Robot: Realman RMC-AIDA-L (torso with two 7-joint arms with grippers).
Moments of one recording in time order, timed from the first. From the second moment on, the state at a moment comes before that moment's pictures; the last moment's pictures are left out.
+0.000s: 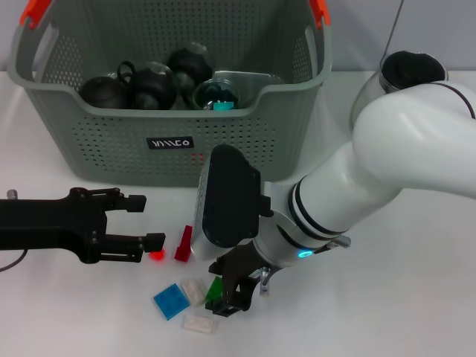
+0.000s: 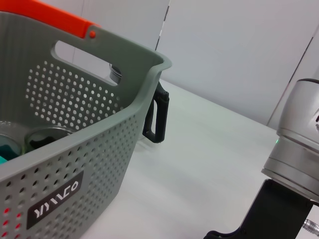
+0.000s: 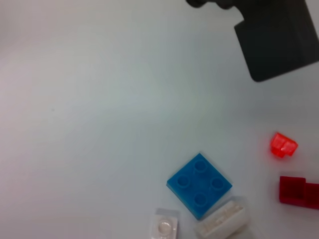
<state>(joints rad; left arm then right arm) -0.43 -2.14 0.51 1.01 2.25 1.83 -1.55 0.92 2.12 -2.10 -0.86 -2.09 -0.97 2.26</state>
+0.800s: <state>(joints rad) -0.43 -2.13 0.48 1.01 2.26 1.84 -1.55 0.84 2.10 -1.91 -0.97 -2.14 -1.13 2.25</state>
